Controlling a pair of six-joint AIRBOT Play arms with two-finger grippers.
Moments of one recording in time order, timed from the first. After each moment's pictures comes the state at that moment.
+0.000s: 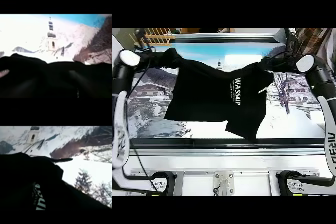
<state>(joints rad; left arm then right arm) 0.02 -1.56 1.65 0.97 -0.83 -1.48 0.09 -1.46 1.52 -1.16 0.76 1.43</state>
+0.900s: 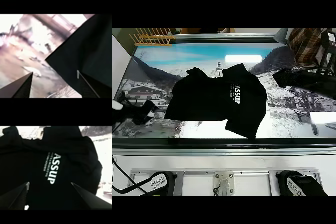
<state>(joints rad) 0.48 -1.29 0.87 1.15 -0.91 -1.72 0.00 -0.93 1.18 -1.06 0.94 1.39</state>
